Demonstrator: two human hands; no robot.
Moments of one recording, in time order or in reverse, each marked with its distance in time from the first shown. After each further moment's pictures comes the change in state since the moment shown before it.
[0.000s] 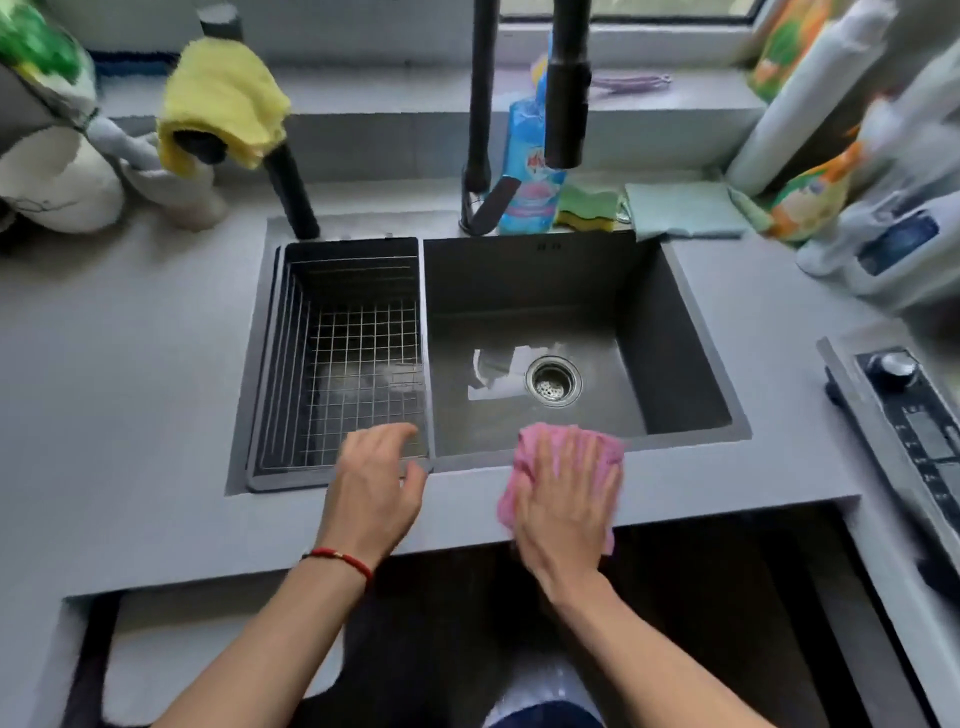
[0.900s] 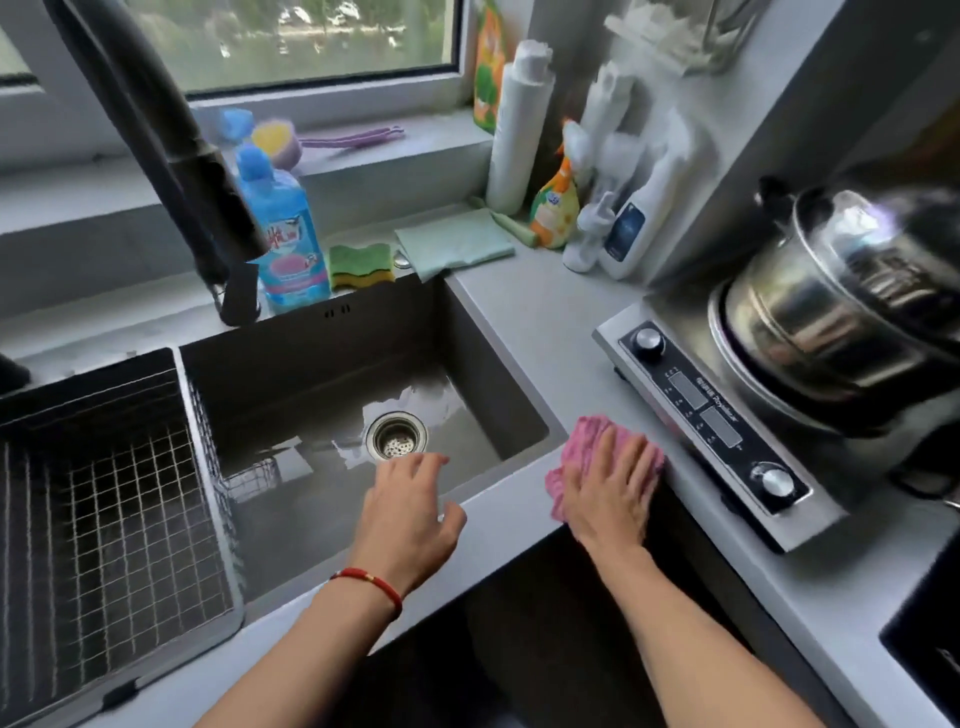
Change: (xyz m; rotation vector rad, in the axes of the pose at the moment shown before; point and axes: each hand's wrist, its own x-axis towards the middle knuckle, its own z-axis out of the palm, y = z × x) left_hand 0.071 0.181 0.105 0.039 -0.362 0.334; right_hand 0.053 0.238 -0.034 0.002 0.150 0.673
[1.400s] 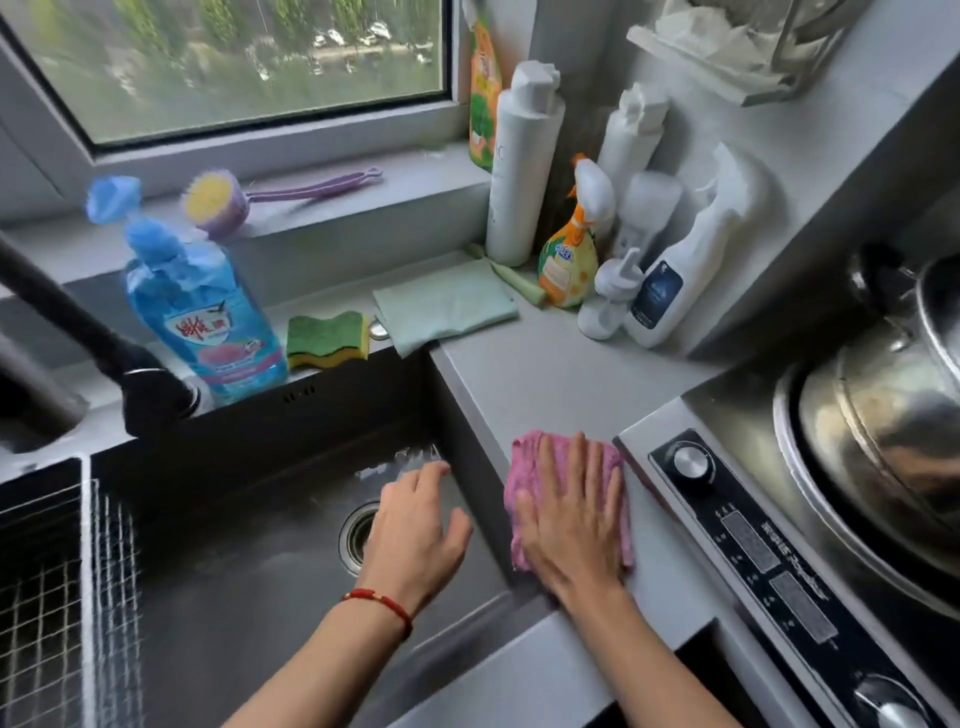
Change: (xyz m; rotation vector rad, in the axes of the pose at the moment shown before) left_hand 0.163 0.021 0.023 -0.062 0.048 -0.103; right_hand 0.122 -0.076 -0.004 -0.042 0.042 -0.383
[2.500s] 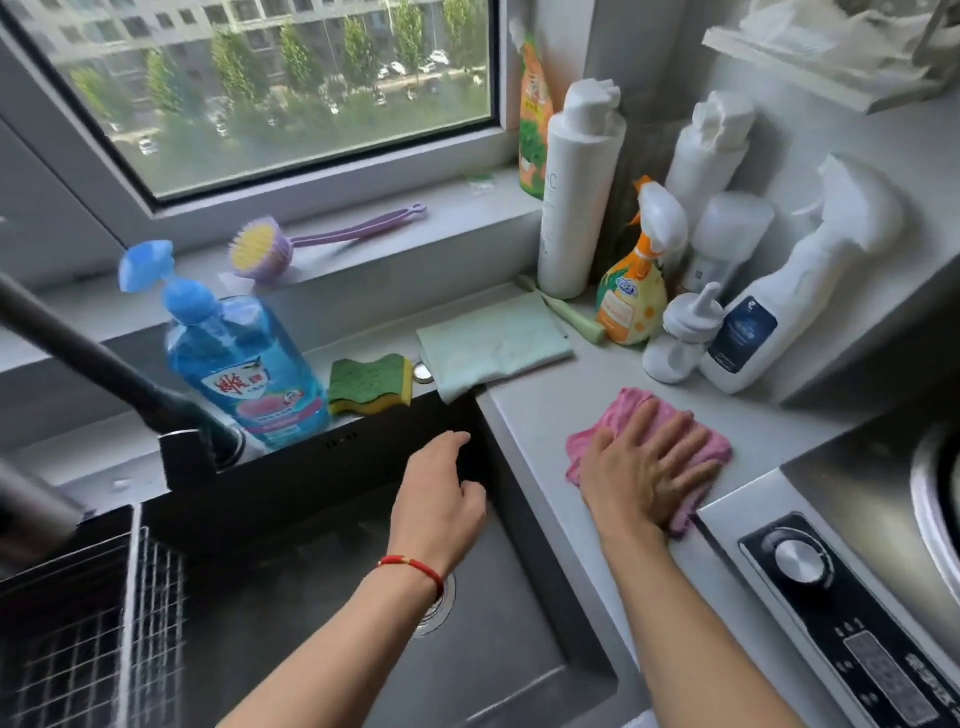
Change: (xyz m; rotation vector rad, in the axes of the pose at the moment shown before) left_hand 0.099 -0.008 -0.022 -0.090 0.229 -0.056; right_hand 0.144 -0.031 -0.014 0.188 0.006 0.491
